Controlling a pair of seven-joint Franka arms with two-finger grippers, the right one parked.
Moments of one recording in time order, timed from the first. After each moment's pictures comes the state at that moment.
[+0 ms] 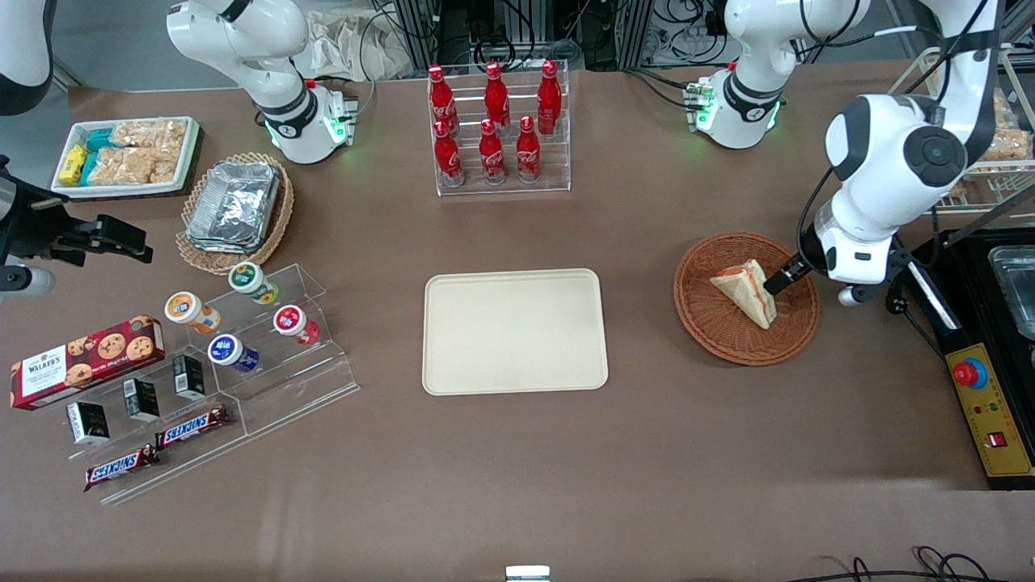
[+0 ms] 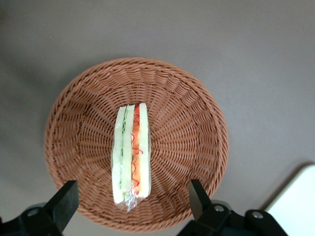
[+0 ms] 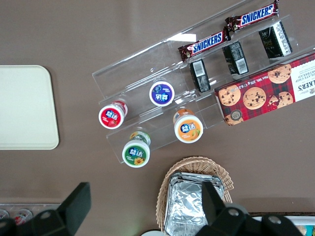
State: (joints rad) arm 0.07 -0.07 -0.18 -2.35 -0.07 2.31 -0.76
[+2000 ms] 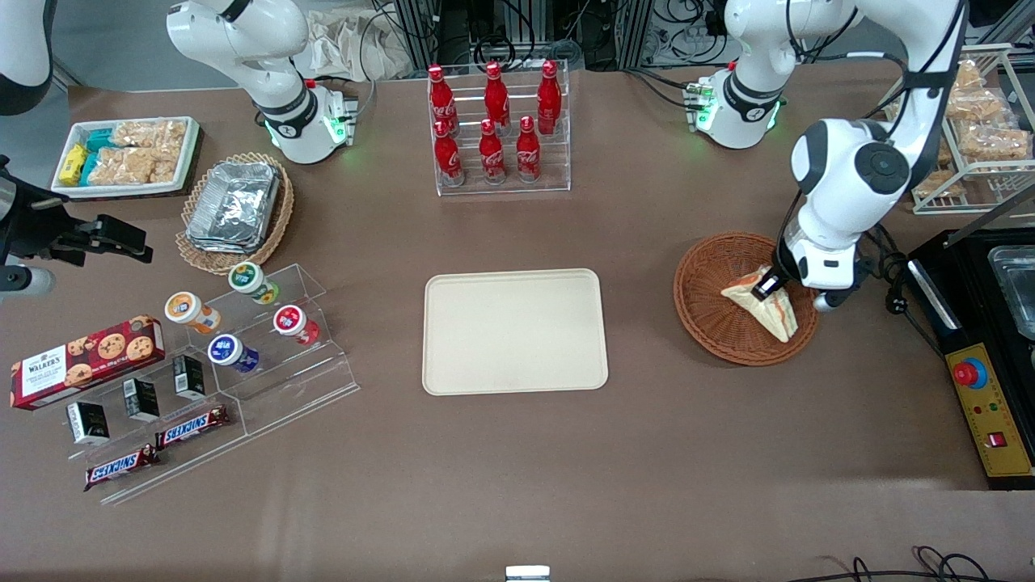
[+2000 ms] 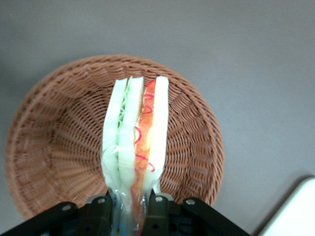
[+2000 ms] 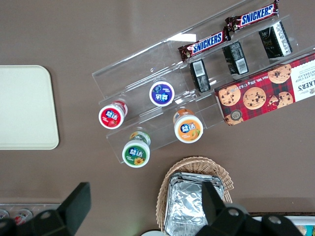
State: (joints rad) arm 0.07 -0.05 -0.21 -2.39 -0.07 2.43 -0.74
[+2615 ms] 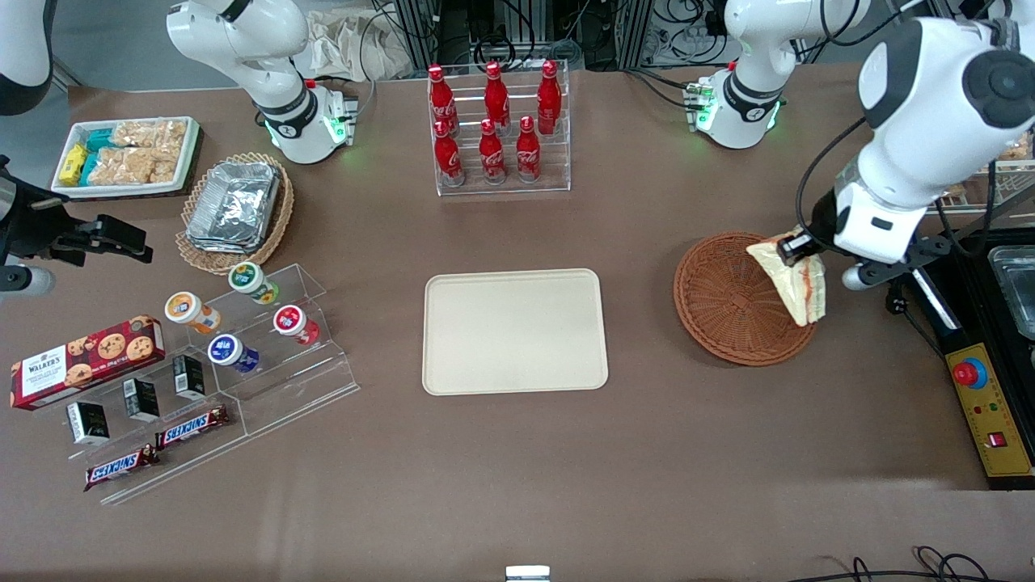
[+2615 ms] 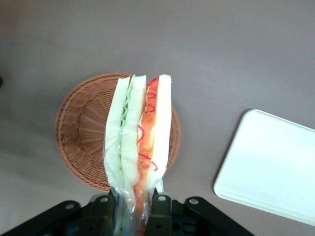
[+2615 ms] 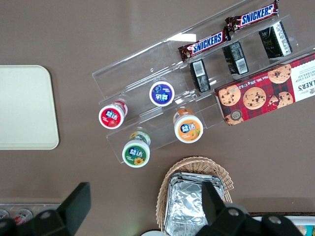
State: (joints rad) arm 0.06 -0.08 -0.28 -1.90 -0.07 1.85 -0.54
